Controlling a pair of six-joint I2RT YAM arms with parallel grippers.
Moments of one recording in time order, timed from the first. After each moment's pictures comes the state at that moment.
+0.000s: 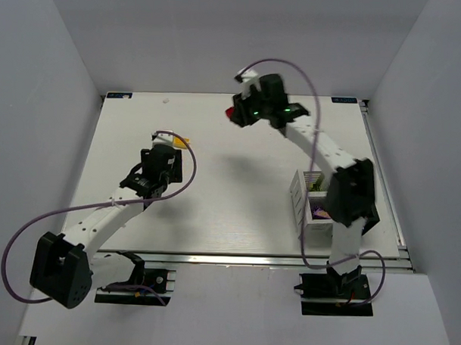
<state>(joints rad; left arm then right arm) -0.44 1.13 0.77 -0.27 -0.47 -0.22 0.57 2.09 1.89 -0.36 -0.29 -0.06</state>
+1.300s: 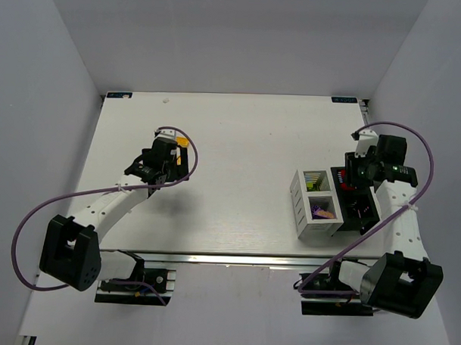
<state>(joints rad) -0.39 1.28 0.86 -0.38 -0.32 -0.31 -0.18 1.16 1.02 -0.76 -0.22 -0.34</state>
